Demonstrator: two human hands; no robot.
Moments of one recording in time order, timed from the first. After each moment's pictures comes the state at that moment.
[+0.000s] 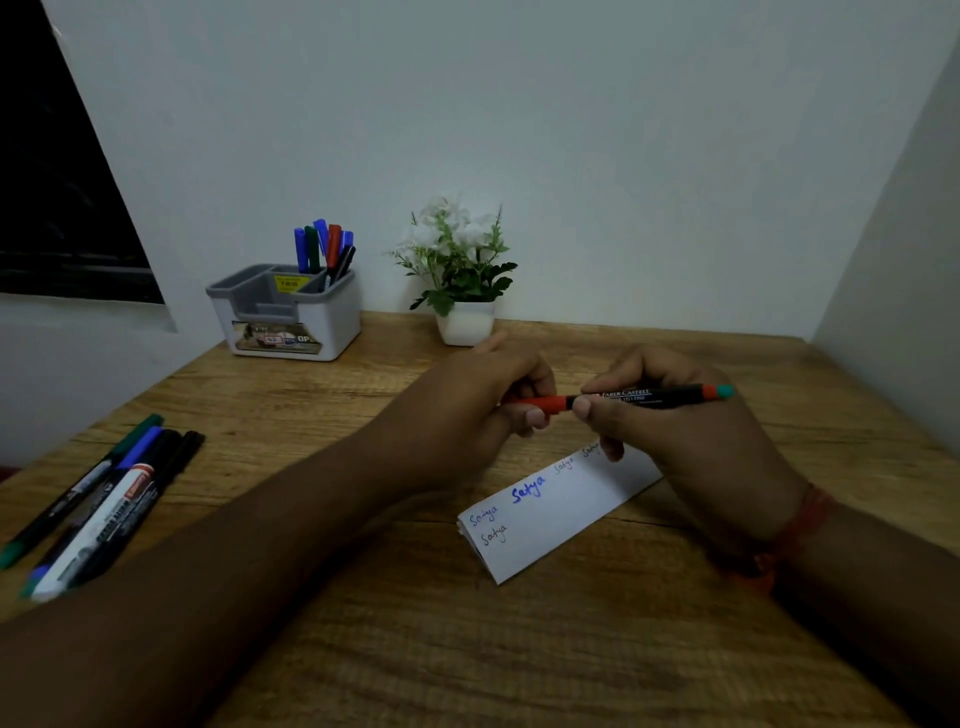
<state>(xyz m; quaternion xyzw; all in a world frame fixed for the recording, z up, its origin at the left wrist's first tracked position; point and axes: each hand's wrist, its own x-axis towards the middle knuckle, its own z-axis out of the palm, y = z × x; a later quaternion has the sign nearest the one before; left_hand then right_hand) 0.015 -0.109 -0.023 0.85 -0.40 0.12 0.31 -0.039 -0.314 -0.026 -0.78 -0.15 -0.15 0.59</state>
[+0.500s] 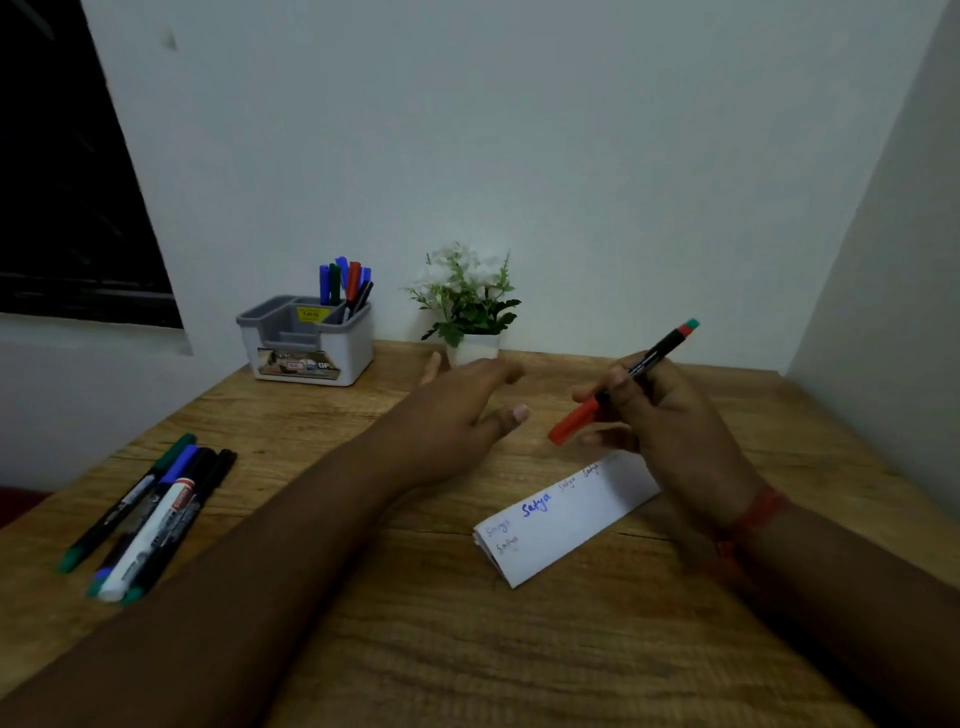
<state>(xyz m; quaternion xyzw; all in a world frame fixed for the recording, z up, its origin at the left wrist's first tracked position) 0.021 -0.089 -0.013 0.92 -0.31 0.11 0.24 -0.031 -0.301 -0.016 -0.72 -0.07 -0.15 0.67</state>
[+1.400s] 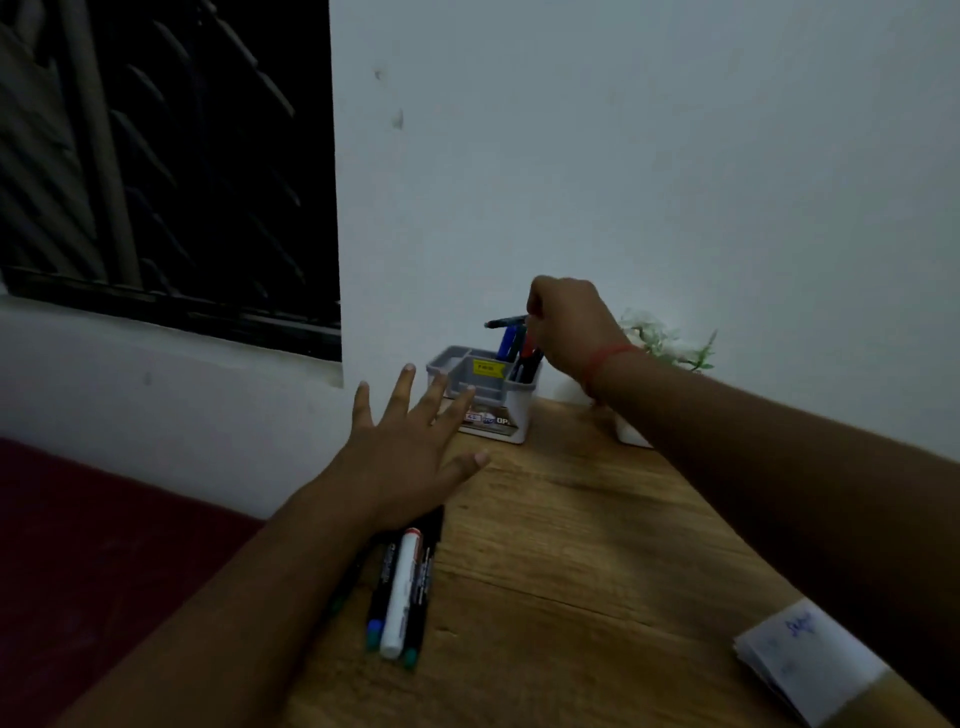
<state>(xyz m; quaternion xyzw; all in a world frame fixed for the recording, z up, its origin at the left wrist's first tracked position) 0.054 0.134 -0.033 0.99 -0.11 0.13 -0.01 0.155 -0.057 0.077 -0.93 -0.18 -0.30 0.12</state>
